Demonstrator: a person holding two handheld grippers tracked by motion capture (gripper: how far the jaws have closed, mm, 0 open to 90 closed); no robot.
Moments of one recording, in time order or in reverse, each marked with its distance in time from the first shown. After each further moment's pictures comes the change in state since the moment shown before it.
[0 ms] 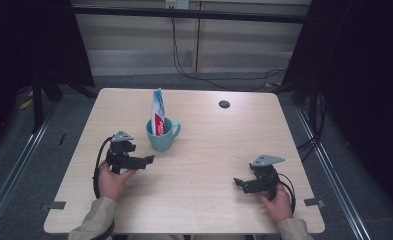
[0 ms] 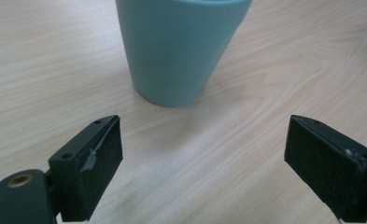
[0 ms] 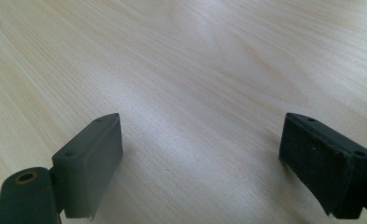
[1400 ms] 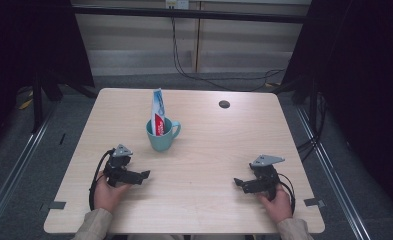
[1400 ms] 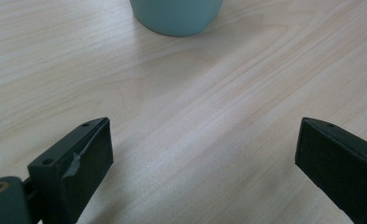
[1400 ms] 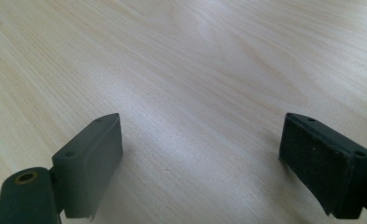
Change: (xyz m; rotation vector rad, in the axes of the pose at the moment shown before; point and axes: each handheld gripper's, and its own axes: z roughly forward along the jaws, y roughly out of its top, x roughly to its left) left arm 0.004 -0.039 0.005 0.094 0.034 0.066; right arm 0.000 0.000 0.000 0.000 0.000 0.000
